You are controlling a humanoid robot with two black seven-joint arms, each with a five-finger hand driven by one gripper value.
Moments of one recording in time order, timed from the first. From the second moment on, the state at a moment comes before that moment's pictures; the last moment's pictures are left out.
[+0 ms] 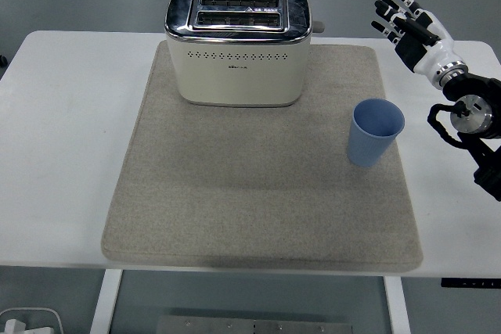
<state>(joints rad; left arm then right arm) 0.03 0.00 -0.03 -0.13 -0.05 -0.02 -0.06 0.95 -0.22 0.71 0.55 -0.14 0.19 0.18</state>
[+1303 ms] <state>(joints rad) 0.03 0.00 -0.03 -0.14 -0.05 -0.02 -0.06 0.92 -0.30 0.70 0.55 -0.19 0.39 0.19</state>
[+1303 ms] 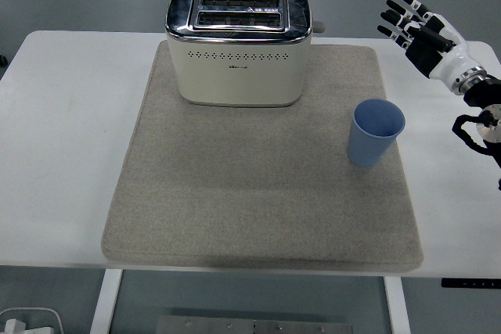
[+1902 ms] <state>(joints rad) 0.03 0.00 -0.03 -0.14 -0.05 -0.02 -0.06 0.82 -0.39 0.70 0.55 -0.22 0.61 0.23</state>
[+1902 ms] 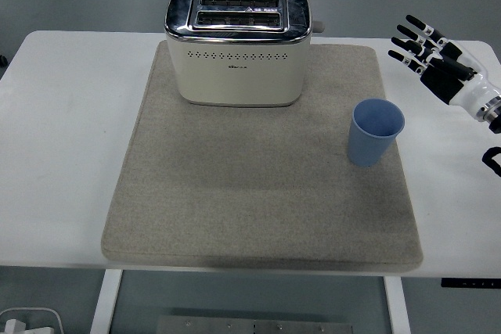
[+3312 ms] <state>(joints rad) 0.03 0.00 -0.03 -0.14 -0.05 -0.02 -0.06 0.65 -0.60 0.72 0.55 -0.30 0.61 0.34</state>
